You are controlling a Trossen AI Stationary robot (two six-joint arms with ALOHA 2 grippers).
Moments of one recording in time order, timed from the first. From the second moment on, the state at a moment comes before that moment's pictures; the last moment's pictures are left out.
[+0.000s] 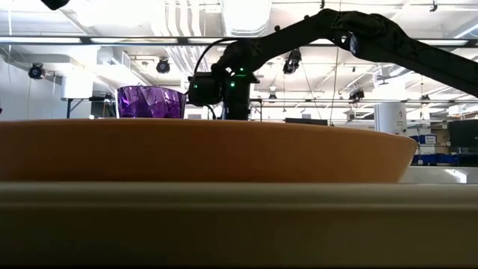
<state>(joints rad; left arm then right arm) -0.08 0.56 1.15 -1.11 -0.29 -0.20 -0.30 2.58 2.30 -1.17 0.11 0.93</state>
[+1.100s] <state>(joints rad) -0.08 0.56 1.15 -1.11 -0.29 -0.20 -0.04 1.95 2.20 -1.57 0.40 1.22</state>
